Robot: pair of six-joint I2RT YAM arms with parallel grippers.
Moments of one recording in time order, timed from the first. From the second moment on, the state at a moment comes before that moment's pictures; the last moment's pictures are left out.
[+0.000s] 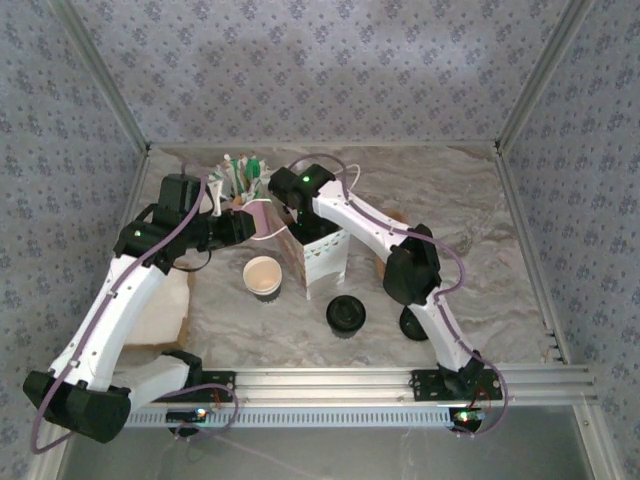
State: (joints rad) left arm -0.35 1.09 1.21 -0.89 0.34 -0.54; right arm 0.83 2.28 2.26 -1.47 0.07 0.25
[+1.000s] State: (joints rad) left arm -0.35 1.04 1.21 -0.90 0.33 -0.56; right arm 0.83 2.13 2.37 -1.49 0.04 0.27
